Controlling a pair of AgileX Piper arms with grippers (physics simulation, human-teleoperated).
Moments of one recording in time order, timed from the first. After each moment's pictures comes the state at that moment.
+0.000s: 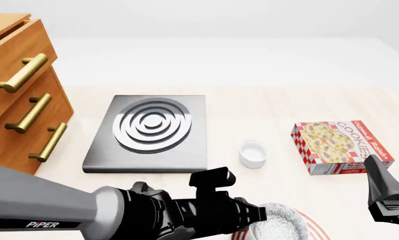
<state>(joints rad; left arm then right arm) -1.12 1.81 -0.79 -0.31 -0.97 0.00 0.14 0.00 -0.13 0.00</state>
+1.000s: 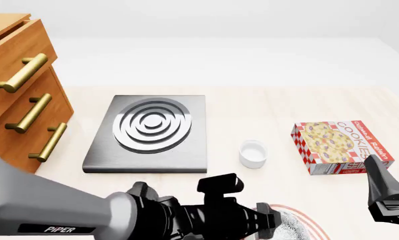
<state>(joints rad) -1.15 1.86 -0.81 -0.33 -0.99 0.00 0.14 0.00 -0.13 0.00</state>
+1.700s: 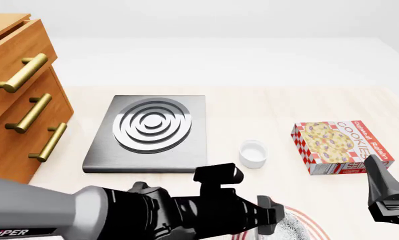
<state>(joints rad) -1.16 1.73 -0.80 -0.26 -0.92 0.00 0.14 0.00 -0.13 0.00</state>
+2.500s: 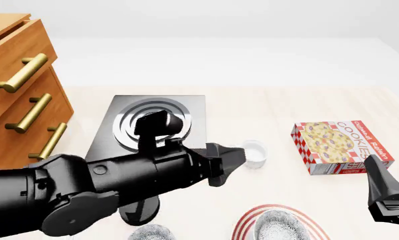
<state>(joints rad) -1.00 1.32 -0.69 -0.21 -0.72 0.00 0.14 0.00 -0.13 0.00</state>
